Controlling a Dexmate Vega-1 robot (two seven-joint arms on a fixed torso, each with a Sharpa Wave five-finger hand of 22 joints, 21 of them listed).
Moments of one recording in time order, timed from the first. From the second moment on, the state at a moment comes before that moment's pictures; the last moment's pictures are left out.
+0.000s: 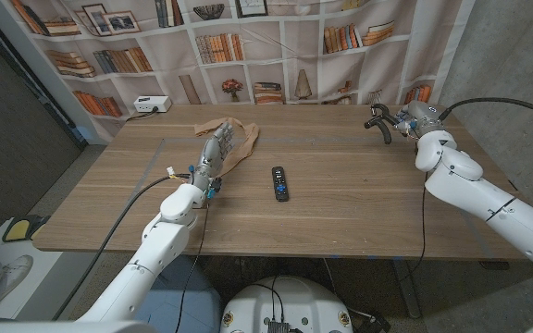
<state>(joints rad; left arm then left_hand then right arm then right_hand) 1.07 0.36 0.19 -1.57 -0.37 -0.18 -0.02 0.13 0.05 0.48 -0.13 0.18 0.07 -0.03 0.18 0.18 0.10 0.02 0.22 0.20 -0.02 0.00 0.18 0.17 0.07 0.04 0.20 0.17 -0.84 -0.87 -0.43 -1.89 -0.39 -0.73 -0.18 1.36 0.06 0.27 -0.16 0.19 0.81 -0.08 0.28 0.23 0.87 -0.11 0.34 0.39 0.92 -0.07 0.56 0.54 0.87 -0.11 0.73 0.43</state>
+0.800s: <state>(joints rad) 1.10 0.39 0.18 -1.64 -0.39 -0.14 -0.03 0.13 0.05 0.48 -0.13 0.18 0.07 -0.03 0.18 0.18 0.10 0.02 0.22 0.20 -0.02 0.00 0.18 0.17 0.07 0.04 0.20 0.17 -0.94 -0.94 -0.36 -2.01 -0.34 -0.65 -0.19 1.36 0.06 0.27 -0.16 0.19 0.81 -0.08 0.27 0.24 0.86 -0.11 0.35 0.42 0.92 -0.07 0.55 0.55 0.86 -0.11 0.76 0.44</state>
